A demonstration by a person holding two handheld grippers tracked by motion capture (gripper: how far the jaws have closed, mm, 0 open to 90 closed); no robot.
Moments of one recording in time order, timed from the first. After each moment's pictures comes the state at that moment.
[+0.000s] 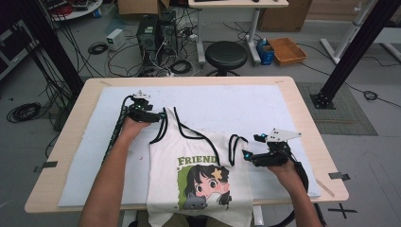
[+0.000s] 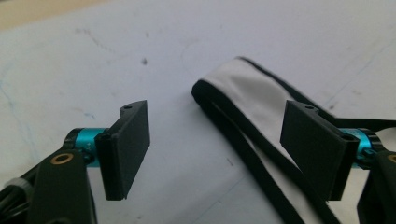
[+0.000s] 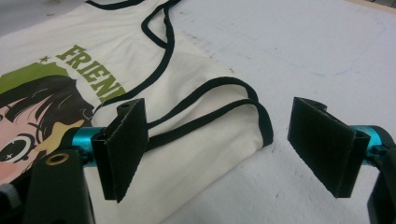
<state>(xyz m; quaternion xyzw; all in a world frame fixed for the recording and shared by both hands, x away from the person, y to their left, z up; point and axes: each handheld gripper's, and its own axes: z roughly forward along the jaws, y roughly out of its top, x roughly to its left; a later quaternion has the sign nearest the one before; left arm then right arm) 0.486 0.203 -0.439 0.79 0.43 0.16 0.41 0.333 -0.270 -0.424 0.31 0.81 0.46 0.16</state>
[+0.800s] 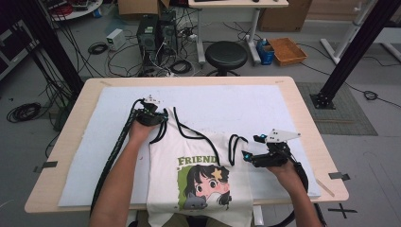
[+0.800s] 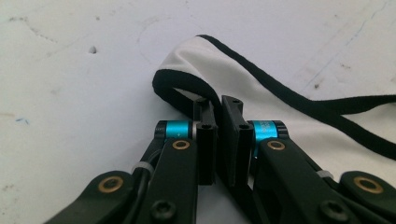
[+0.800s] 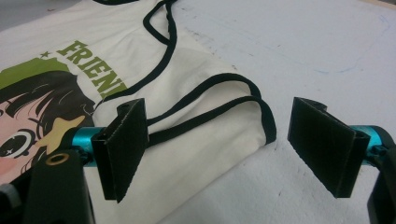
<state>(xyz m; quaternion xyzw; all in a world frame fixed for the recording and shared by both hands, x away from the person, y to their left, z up) 0.482 0.182 -0.447 0.82 0.40 0.15 0.39 0.332 -0.270 -0.426 0.31 0.82 0.46 0.16</state>
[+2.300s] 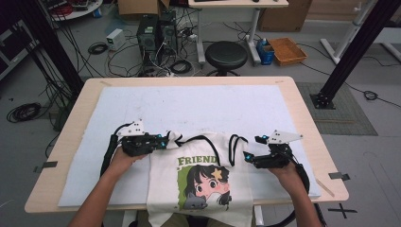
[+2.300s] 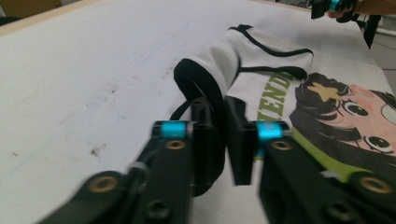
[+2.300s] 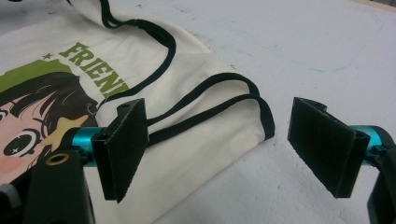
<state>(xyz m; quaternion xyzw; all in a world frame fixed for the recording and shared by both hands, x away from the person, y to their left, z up) 0.360 0.199 -0.428 0.81 0.21 0.08 0.54 0.327 -0.273 -0.424 0.31 0.81 0.46 0.16</state>
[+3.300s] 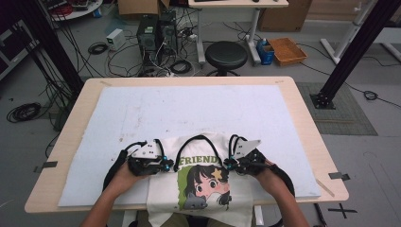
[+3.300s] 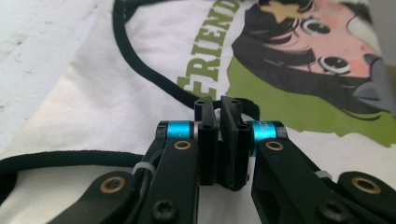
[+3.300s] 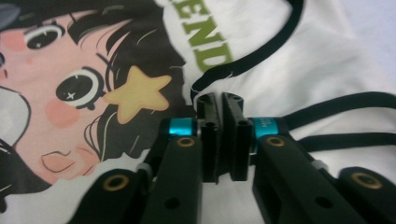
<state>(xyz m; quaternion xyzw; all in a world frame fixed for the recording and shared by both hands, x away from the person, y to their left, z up) 0.318 0.176 -0.441 0.88 0.15 0.07 0.45 0.321 -0.199 -0.435 0.15 0.92 0.34 0.12</state>
